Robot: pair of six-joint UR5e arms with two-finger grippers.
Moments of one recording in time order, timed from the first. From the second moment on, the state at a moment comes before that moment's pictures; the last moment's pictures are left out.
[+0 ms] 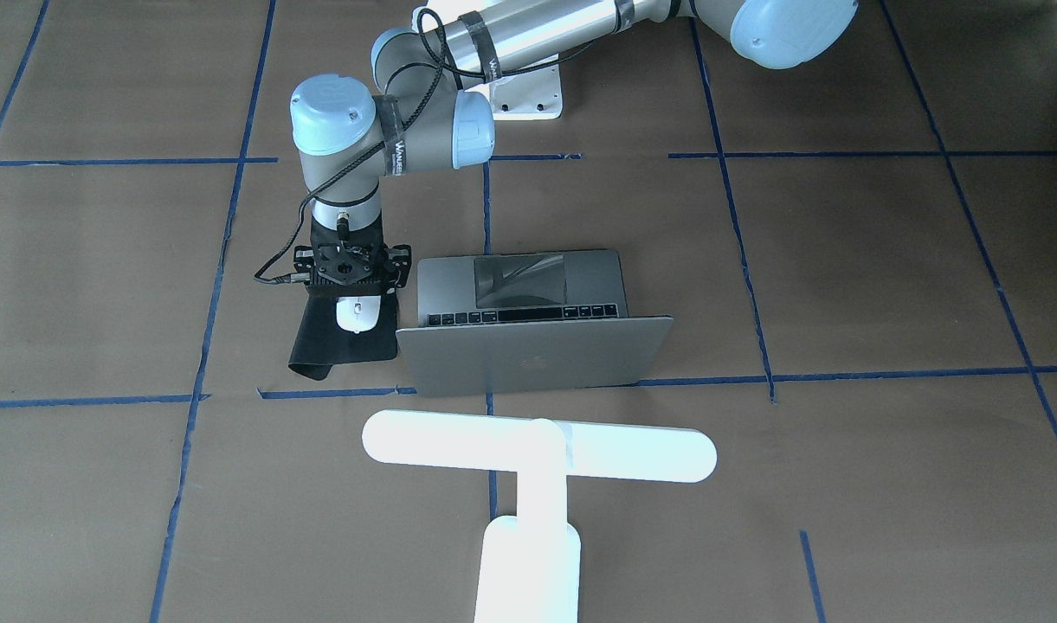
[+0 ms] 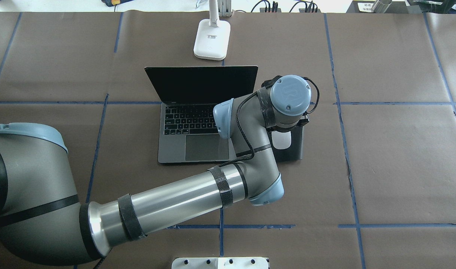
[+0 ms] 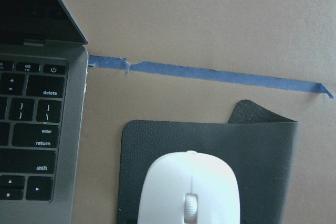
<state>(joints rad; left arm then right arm) -0.43 -2.85 -0.88 -1.93 -1.74 -1.44 1.51 -1.67 1.95 -1.71 2.33 0.00</state>
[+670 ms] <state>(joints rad) -0.46 -2.85 -0.89 -1.95 -1.76 -1.44 1.52 -1.67 1.95 -1.71 2.33 -0.01</state>
